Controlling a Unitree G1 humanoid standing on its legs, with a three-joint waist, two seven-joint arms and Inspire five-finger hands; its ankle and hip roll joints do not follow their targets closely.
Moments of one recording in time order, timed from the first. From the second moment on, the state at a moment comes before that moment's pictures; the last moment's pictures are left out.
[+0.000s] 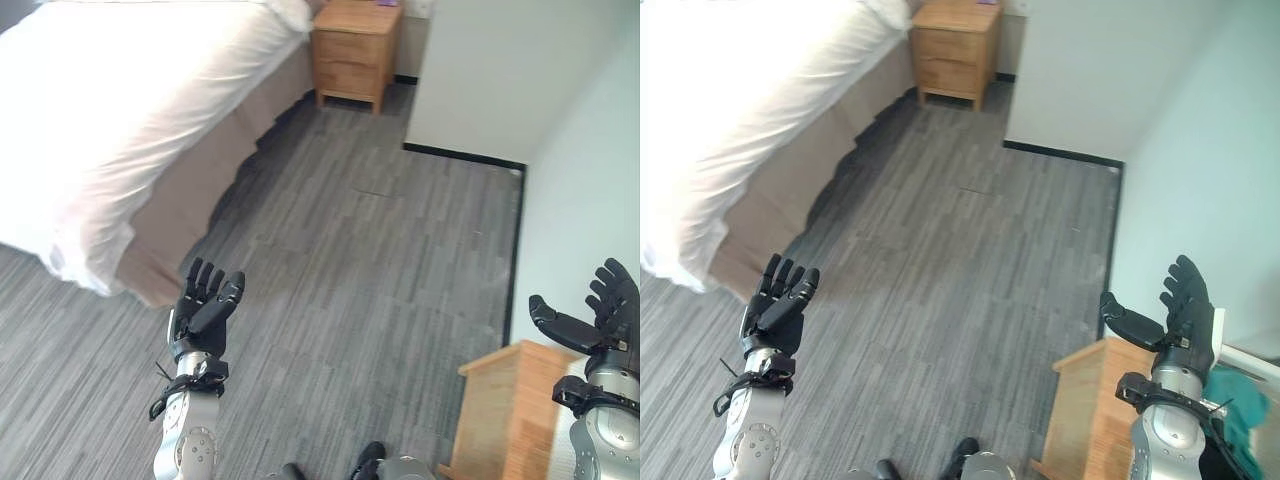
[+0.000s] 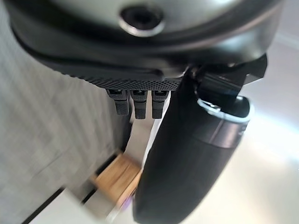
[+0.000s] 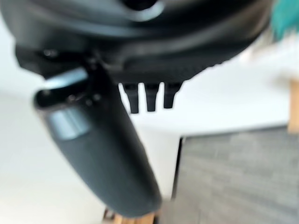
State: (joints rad) left arm 0.13 0.08 0.15 0.00 -0.77 -0.06 0.11; right arm 0.22 -0.30 -0.47 -0.16 0.20 0.04 -0.17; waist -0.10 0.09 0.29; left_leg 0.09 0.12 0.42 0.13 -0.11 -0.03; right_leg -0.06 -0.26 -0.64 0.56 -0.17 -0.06
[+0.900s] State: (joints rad) left arm 0.32 0.07 0.02 0.25 -0.64 -0.02 0.12; right arm 0.27 -0.21 -0.09 0.10 0.40 -0.02 -0.02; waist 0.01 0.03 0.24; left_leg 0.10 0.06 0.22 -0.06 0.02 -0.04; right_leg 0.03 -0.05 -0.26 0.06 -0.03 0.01
